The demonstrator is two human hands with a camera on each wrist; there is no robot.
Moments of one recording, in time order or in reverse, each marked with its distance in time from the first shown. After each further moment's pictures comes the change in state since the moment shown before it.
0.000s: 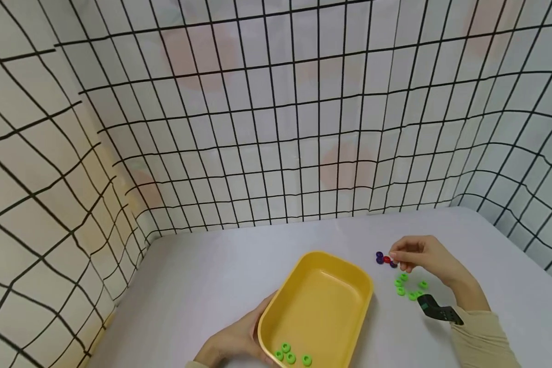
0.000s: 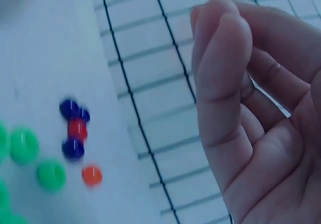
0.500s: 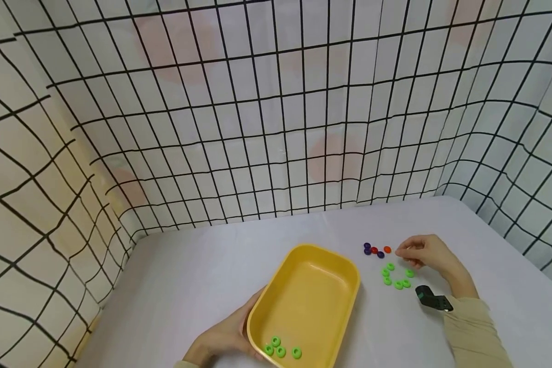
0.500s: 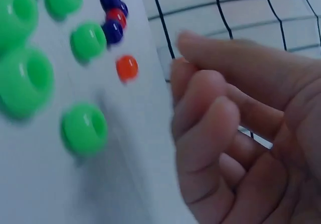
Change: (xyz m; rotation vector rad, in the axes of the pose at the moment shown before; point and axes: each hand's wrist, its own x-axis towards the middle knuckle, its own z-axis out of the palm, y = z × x) left_hand 0.001 0.003 -0.001 0.002 0.012 -0.017; right_hand -0.014 0.038 -0.025 -0.181 0.132 0.359
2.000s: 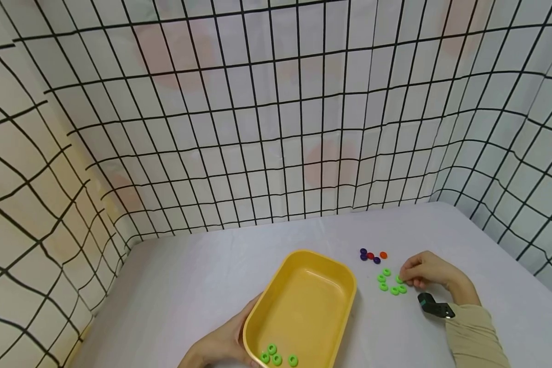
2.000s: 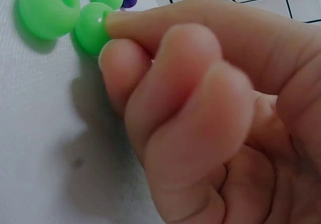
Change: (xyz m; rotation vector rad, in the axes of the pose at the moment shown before) left_hand -0.003 0.016 0.011 -0.182 -0.036 -0.038; right_hand -0.004 0.021 0.000 0.075 -0.251 0.091
